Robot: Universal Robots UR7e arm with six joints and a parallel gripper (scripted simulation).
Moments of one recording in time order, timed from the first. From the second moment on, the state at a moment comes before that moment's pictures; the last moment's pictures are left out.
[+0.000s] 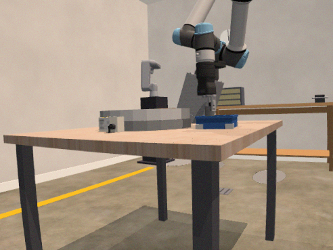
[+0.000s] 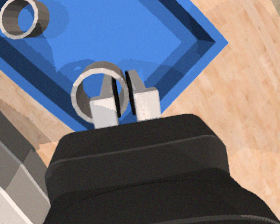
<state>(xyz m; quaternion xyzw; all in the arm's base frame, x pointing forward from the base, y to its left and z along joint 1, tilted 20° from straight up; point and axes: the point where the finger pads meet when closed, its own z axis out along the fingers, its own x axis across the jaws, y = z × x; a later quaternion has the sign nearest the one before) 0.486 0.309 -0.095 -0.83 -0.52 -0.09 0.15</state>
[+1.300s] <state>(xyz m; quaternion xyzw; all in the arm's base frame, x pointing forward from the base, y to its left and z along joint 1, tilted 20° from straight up) 0.485 0.316 -0.115 -0.83 -0.52 -0.09 0.15</state>
